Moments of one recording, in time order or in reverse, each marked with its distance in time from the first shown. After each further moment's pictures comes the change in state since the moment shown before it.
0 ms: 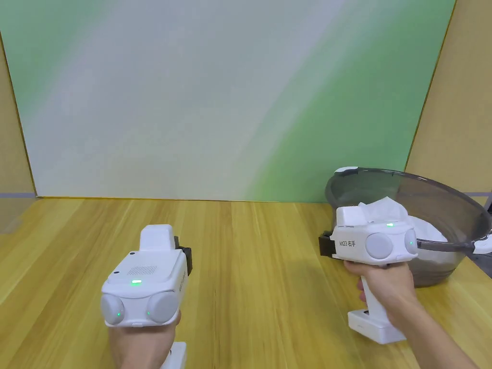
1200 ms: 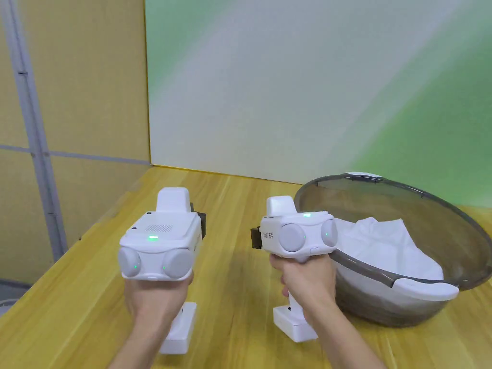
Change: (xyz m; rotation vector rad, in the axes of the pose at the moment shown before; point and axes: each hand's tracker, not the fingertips) left arm -0.143 0.004 0.070 0.032 0.144 0.010; right arm -0.315 -0.011 -0.017 -0.049 0.120 0.121
